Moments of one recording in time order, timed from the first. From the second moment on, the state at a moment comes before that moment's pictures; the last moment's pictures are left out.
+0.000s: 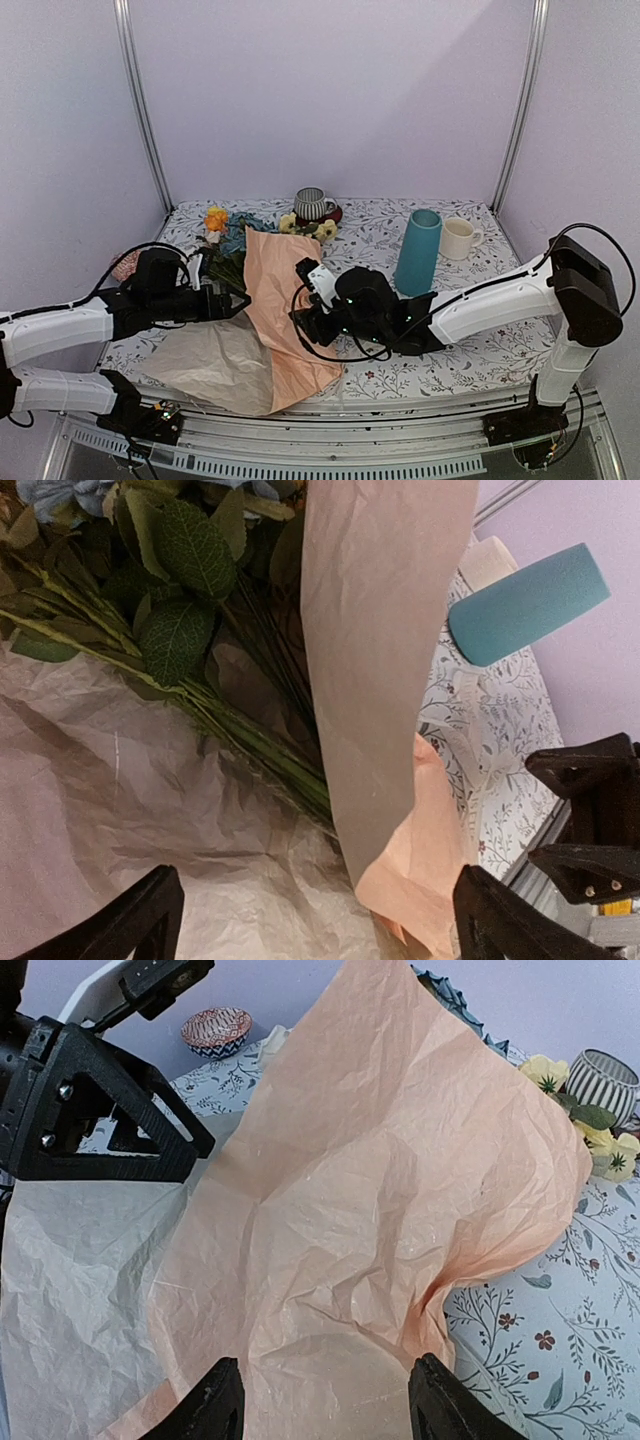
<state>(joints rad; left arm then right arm) -0.53 1.02 0.46 -0.04 0.25 -0.59 1.19 1.80 1.02 0.34 0.24 0.20</state>
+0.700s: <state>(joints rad) -0.53 1.20 0.53 0.07 0.35 -0.56 1.18 1.77 0.97 0.37 0.26 0.23</state>
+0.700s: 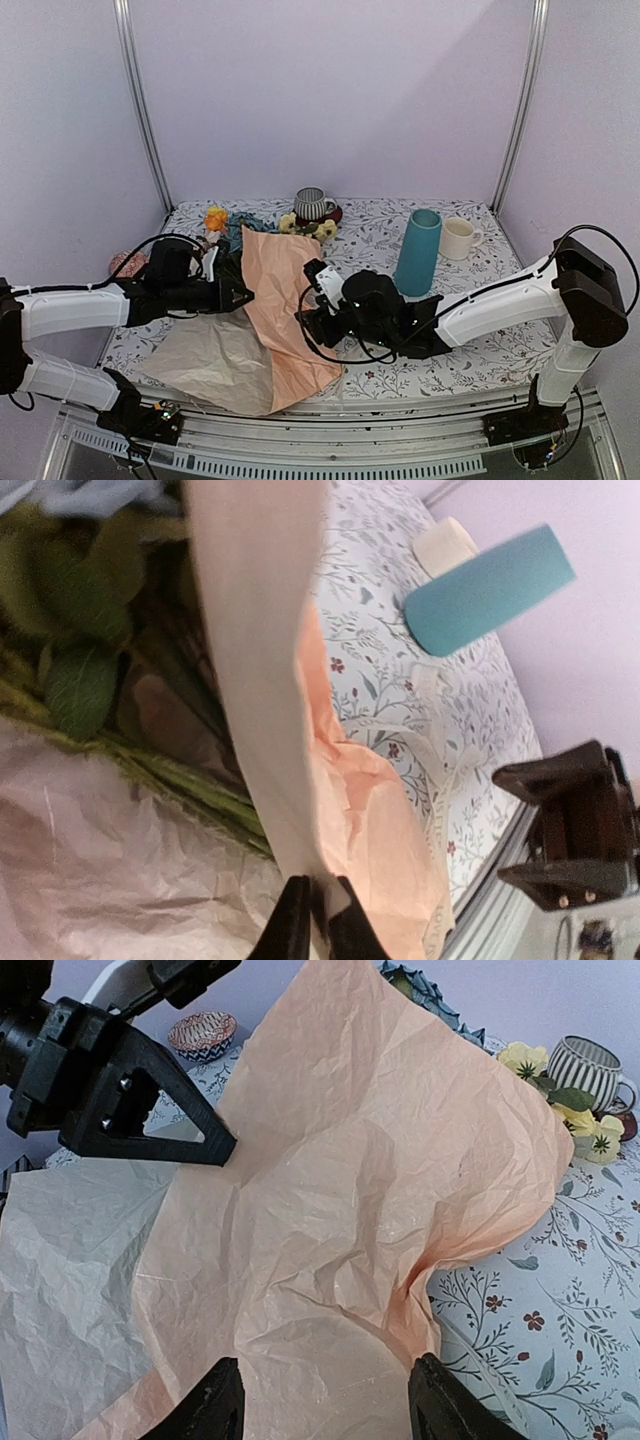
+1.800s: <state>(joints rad) -0.76 1.63 0.95 0.45 0.60 -0.71 1.15 1.51 0.78 0.38 0.53 0.26</state>
